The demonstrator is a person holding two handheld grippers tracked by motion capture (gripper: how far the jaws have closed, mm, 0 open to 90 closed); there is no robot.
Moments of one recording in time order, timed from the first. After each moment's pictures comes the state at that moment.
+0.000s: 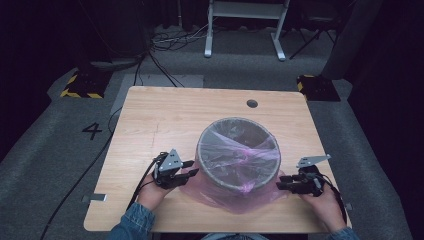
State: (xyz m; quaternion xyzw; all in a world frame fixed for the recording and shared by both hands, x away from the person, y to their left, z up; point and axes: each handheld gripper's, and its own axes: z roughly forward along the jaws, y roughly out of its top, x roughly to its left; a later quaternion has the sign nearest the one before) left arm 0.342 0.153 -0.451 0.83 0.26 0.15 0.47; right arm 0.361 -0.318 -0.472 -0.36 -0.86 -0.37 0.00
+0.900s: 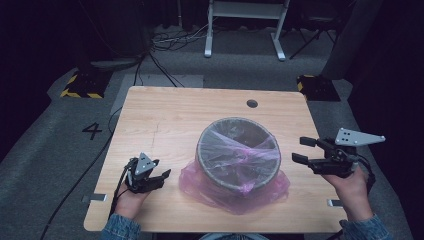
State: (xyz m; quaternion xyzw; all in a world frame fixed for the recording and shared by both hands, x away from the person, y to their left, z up) left arm 0.329 0.215 -0.473 0.80 0.40 0.21 0.39; right arm 0.350 -0.322 -0.333 -0.27 -0.79 -0.53 -0.13
